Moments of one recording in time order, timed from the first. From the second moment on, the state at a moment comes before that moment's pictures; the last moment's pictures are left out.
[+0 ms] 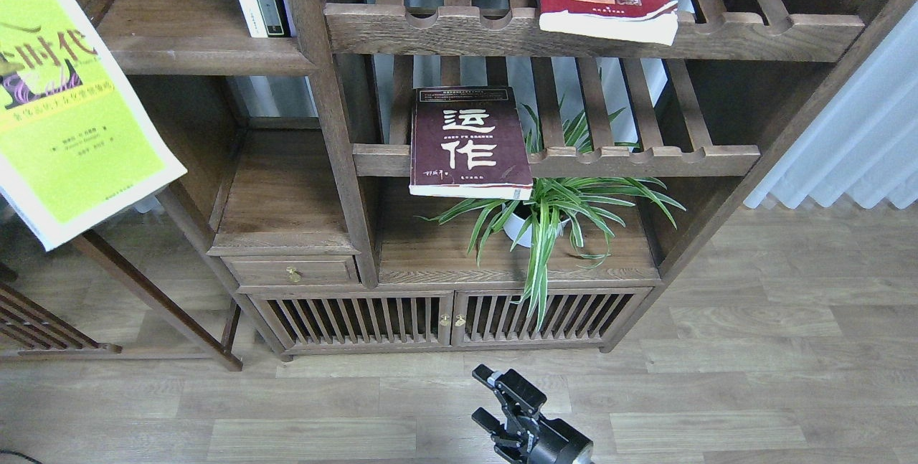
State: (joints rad) left arm -0.16 0.55 -1.65 -1.38 0.09 -0.49 0.15; right arm -0.03 0.02 0.78 0.74 0.52 0.58 -0.36
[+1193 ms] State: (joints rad) left arm -0.62 0.54 -1.71 -1.27 0.44 -0.49 0.30; right arm -0.04 0.02 0.82 0.72 0.53 0.58 -0.36
